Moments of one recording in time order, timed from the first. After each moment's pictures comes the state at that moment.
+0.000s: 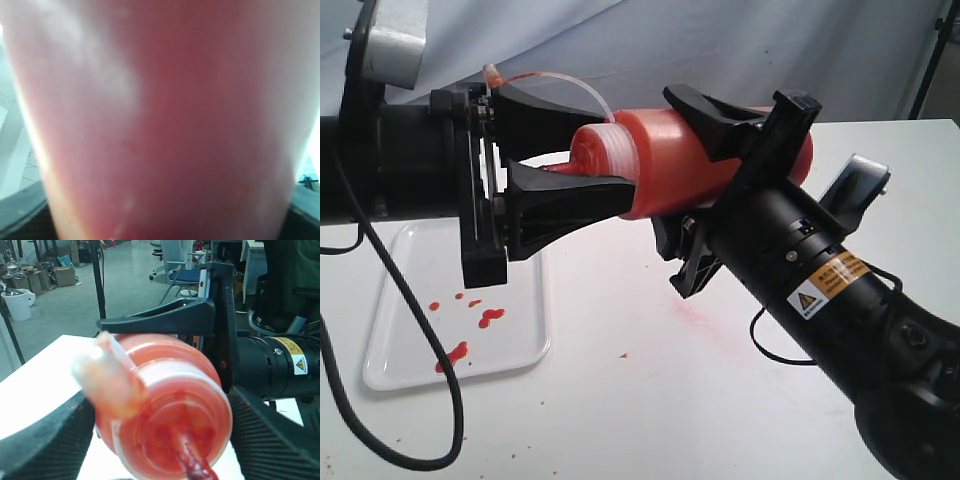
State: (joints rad) left arm -0.33 1.39 -0.80 -1.74 0.97 2.06; right arm 0.83 1.56 -0.51 0.21 -1.17 1.68
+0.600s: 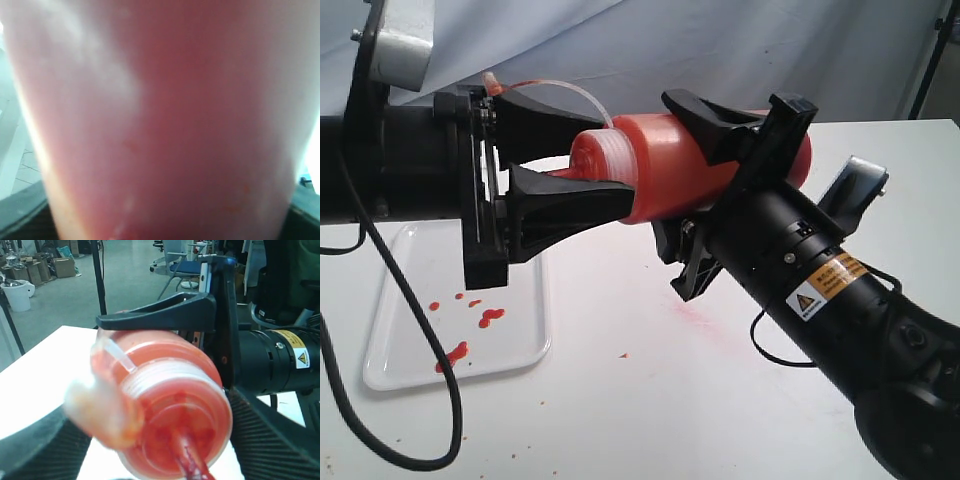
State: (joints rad) left arm -0.33 1.39 -0.81 -1.69 0.95 2.01; right arm 0.83 1.56 -0.51 0.21 -1.15 1.68
